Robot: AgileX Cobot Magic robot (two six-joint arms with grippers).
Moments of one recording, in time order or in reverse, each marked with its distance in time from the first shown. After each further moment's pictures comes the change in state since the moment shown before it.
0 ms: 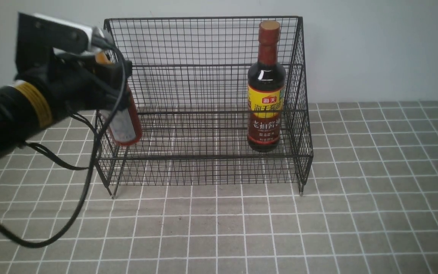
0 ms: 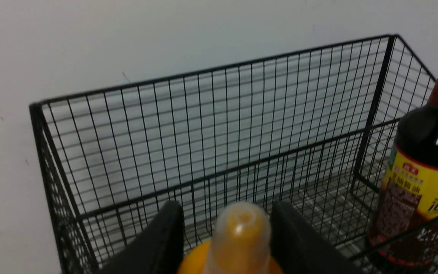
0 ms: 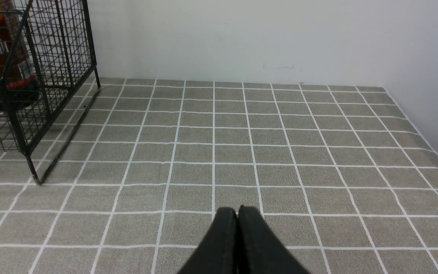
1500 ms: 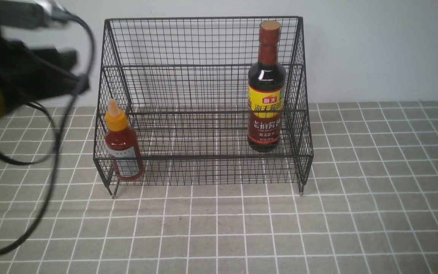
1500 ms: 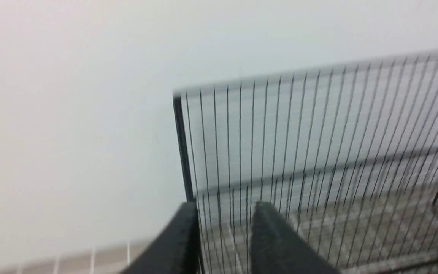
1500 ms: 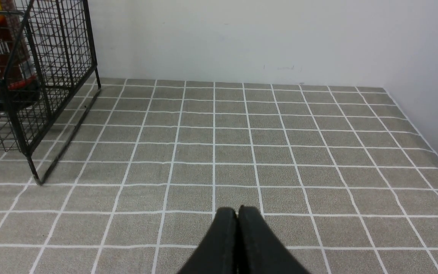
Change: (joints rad) right arm 0.000 0.000 0.000 0.000 0.000 0.000; left arm -0.002 -0.285 -0.011 0.578 0.337 -0.634
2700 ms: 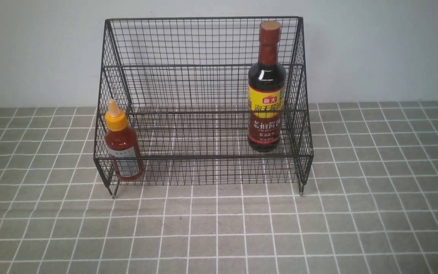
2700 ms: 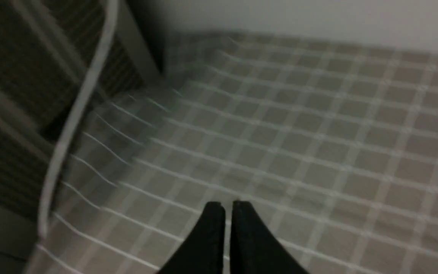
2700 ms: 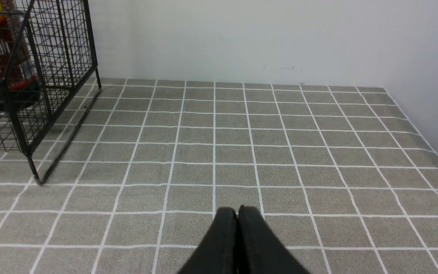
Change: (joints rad) right arm 0.000 0.000 0.000 0.000 0.000 0.000; left arm 0.008 -0.331 0.004 -0.912 1.046 0.875
